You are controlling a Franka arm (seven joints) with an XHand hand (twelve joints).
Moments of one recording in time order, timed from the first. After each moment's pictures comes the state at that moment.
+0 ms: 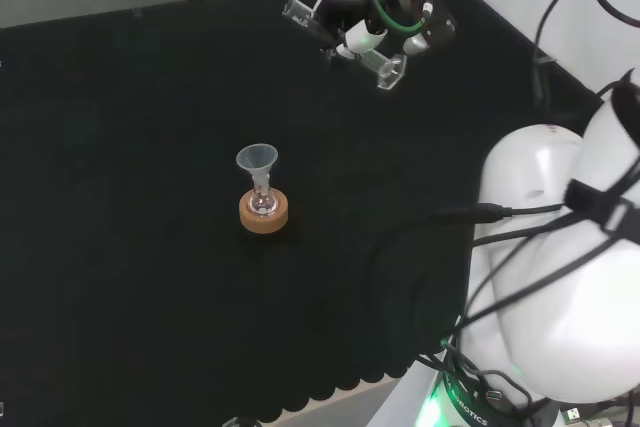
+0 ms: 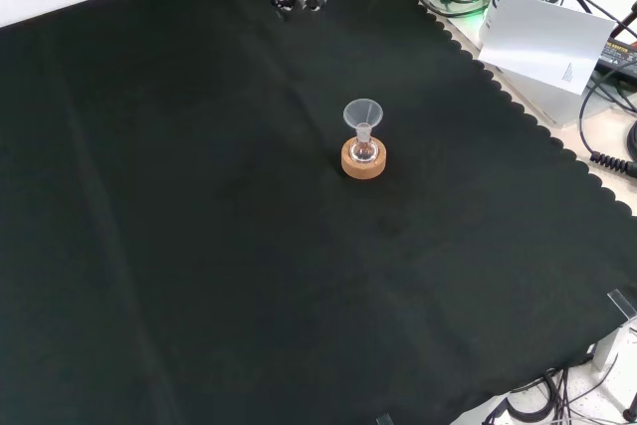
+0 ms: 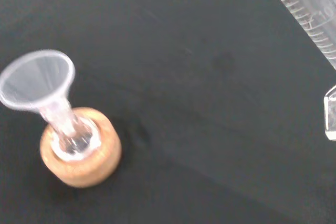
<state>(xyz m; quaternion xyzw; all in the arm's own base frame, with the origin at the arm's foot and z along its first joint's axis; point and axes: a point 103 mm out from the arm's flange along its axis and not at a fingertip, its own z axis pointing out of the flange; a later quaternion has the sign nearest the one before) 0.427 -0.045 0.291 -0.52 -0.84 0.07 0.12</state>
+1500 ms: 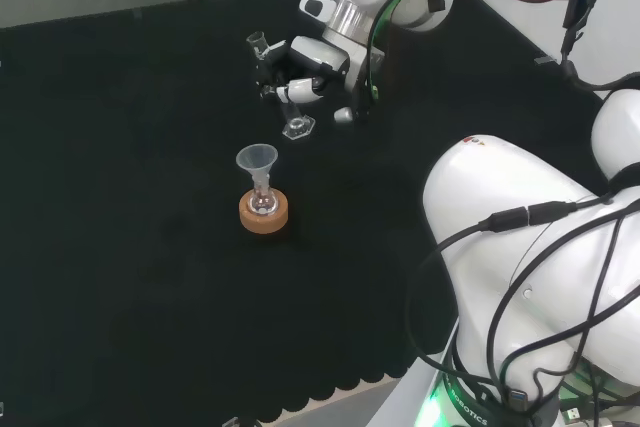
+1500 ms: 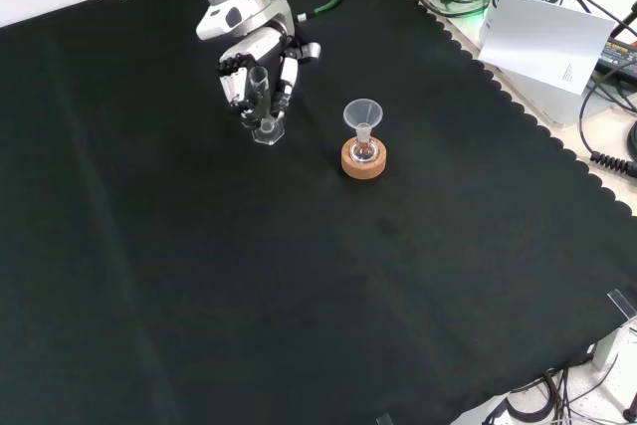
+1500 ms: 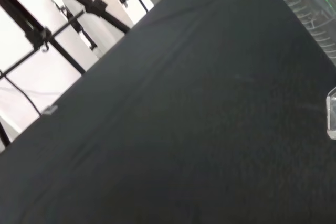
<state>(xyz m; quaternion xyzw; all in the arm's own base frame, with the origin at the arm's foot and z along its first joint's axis) 0.533 0.015 0.127 -0.47 -0.84 -0.19 0.22</state>
